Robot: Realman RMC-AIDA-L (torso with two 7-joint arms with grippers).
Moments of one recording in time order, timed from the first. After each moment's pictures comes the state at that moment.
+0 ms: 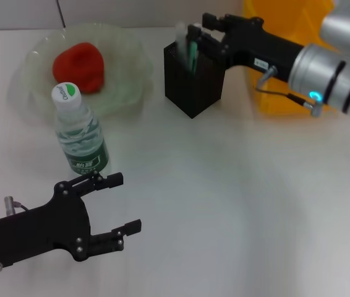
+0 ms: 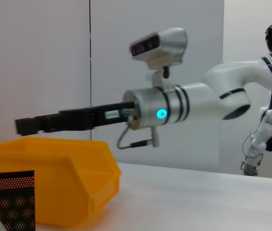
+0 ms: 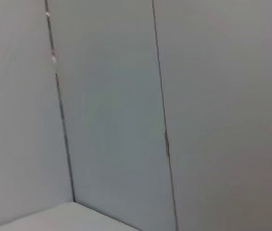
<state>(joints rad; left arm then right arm) -0.23 -2.07 0.95 0.48 1.66 1.69 -0.77 0.55 2.09 -1.47 -0.62 -0.96 -0.89 1.08</state>
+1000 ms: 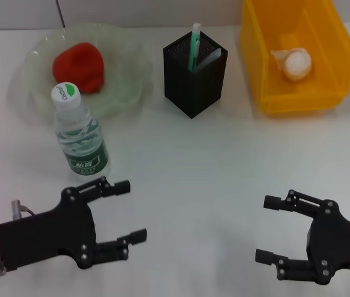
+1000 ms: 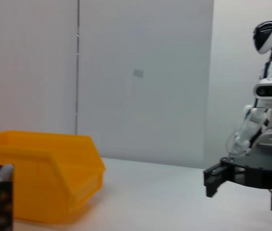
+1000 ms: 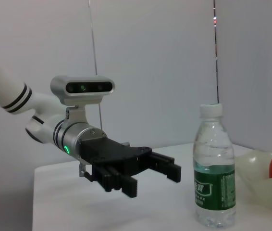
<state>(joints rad) -0.24 -2.07 0.99 0.48 1.66 1.70 -0.79 0.12 2.08 -1.11 -0.64 -1.59 -1.69 0.86</state>
